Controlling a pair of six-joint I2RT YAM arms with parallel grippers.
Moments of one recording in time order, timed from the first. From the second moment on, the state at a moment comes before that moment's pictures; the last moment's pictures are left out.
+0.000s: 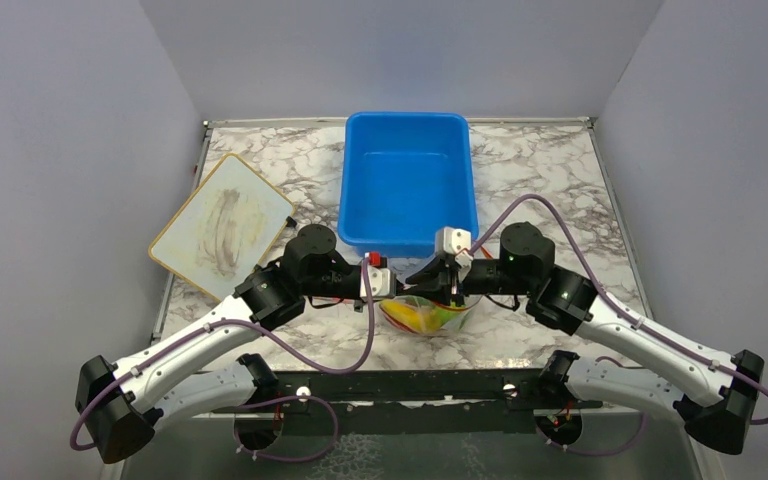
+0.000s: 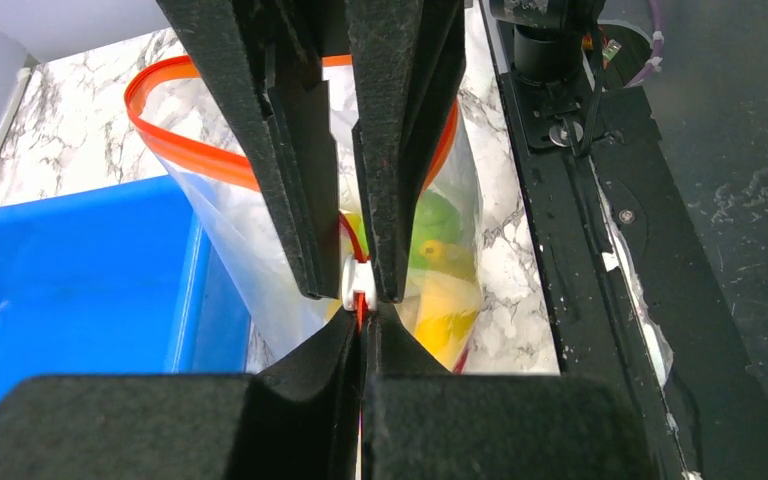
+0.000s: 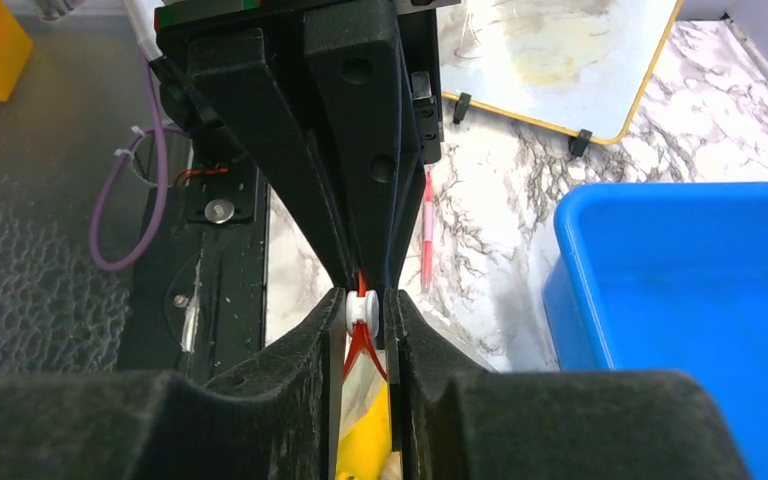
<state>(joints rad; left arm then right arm) -0.86 0.93 0.76 -0.13 0.69 0.43 0.91 0.91 0.82 -0.10 -0.54 -0.20</state>
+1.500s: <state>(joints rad) -0.86 0.79 0.76 -0.32 0.55 0.67 0.93 0.79 0.88 -0.43 -0.29 -0.42</state>
